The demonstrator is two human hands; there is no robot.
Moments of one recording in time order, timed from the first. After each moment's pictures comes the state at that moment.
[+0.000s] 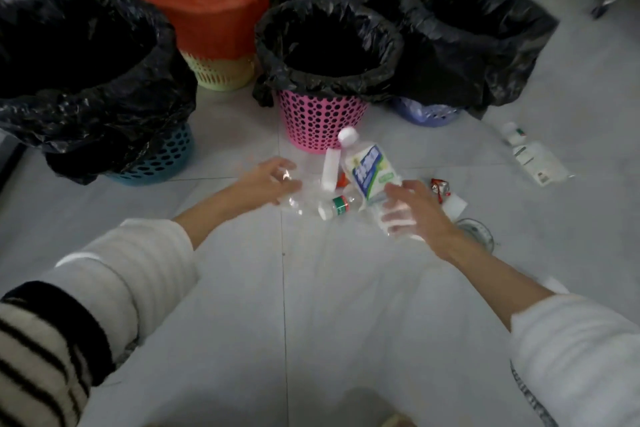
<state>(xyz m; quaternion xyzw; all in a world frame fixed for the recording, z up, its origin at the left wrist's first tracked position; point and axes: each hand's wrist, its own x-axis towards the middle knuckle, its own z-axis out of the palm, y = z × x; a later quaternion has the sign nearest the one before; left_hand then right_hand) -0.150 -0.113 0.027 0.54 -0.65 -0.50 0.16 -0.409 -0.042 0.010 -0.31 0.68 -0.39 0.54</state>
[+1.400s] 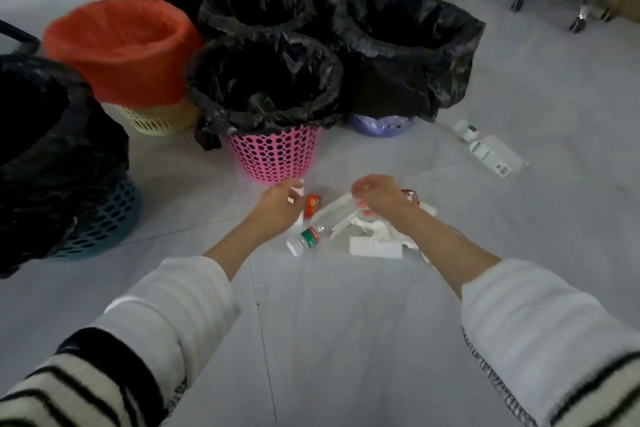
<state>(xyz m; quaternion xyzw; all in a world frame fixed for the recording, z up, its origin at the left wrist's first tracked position) -0.245 -0.153 0.006 0.55 -0.73 -0.39 0.13 -0.423 -0.107 0.024 -0.37 0.78 -0.28 0.42</state>
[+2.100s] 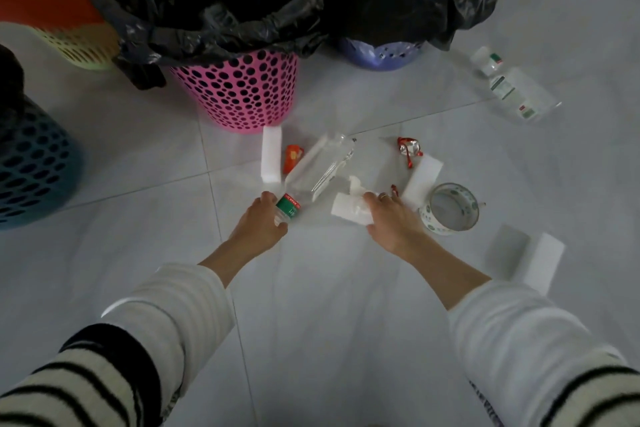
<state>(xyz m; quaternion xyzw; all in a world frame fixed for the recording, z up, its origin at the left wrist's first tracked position) -0.254 -0.134 -0.114 0.60 -0.71 -0.36 -0.05 -0.468 -0.057 -0.115 -0.60 0.77 0.12 0.18</state>
